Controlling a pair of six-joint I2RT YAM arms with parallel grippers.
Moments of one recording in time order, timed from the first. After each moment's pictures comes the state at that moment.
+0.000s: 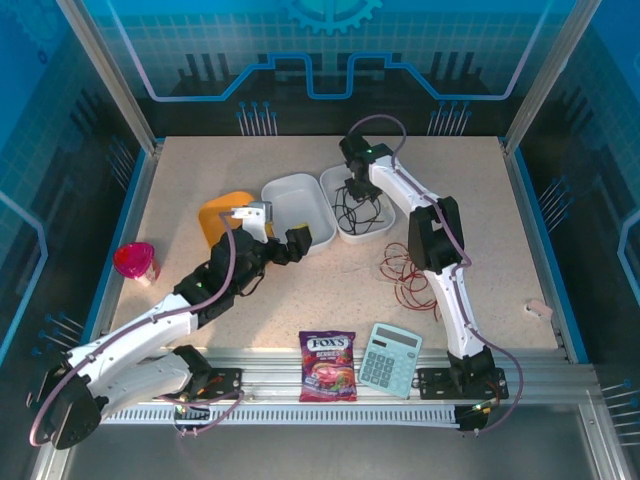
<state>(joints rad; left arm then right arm) -0.67 0.97 0.64 0.08 -0.20 -0.48 0.42 2.46 2.25 -1.04 0.26 0.07</state>
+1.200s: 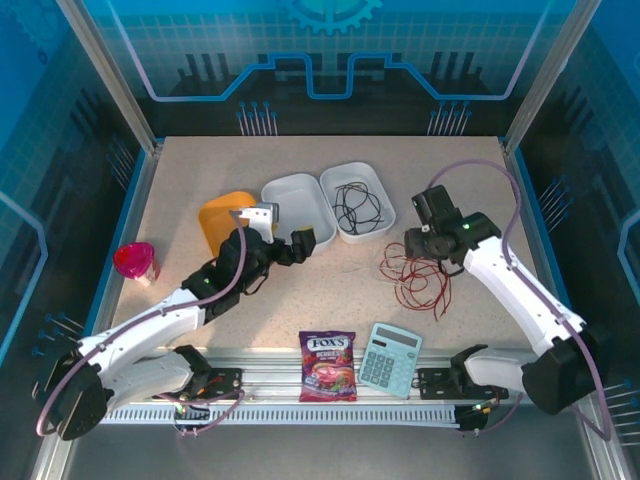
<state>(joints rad) -0.67 1.05 0.64 0.08 -0.19 -0.48 0.40 1.21 1.09 -1.02 0.23 0.37</state>
